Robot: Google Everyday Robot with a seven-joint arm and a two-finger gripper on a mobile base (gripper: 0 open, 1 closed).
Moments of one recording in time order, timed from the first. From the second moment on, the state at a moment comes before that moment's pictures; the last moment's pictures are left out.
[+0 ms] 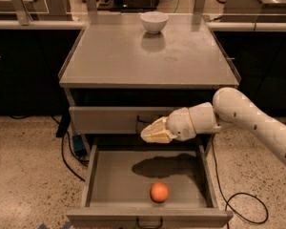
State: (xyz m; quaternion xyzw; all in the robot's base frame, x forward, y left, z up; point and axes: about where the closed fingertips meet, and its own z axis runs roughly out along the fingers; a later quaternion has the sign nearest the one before) arm 0.546 -0.034 0.709 -0.54 0.65 0.38 0.36
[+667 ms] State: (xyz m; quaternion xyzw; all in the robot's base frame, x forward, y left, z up) arm 0.546 -0.034 0.709 -0.54 0.65 0.38 0.36
